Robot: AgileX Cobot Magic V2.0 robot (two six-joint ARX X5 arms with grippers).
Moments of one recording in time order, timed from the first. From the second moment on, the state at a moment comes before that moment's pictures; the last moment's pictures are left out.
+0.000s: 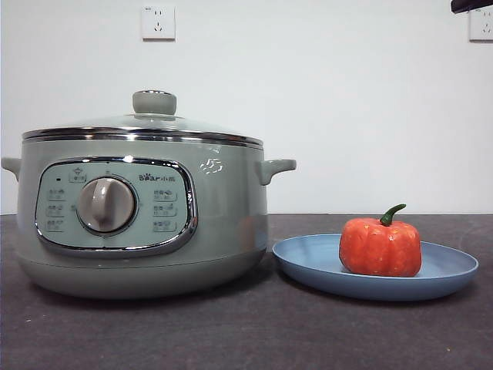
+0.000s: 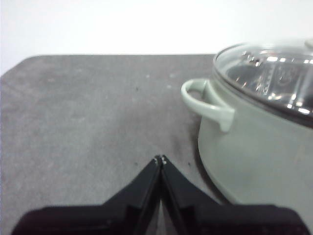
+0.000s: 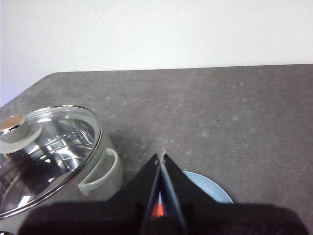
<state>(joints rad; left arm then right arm) -0.02 0.00 0.04 -0.19 0.03 -0.03 0.49 0.59 0.61 -0.23 0.11 0.17</state>
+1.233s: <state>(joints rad) -0.02 0.00 0.04 -0.23 0.03 -0.03 0.32 0.44 0.52 -0.27 0.09 0.05</state>
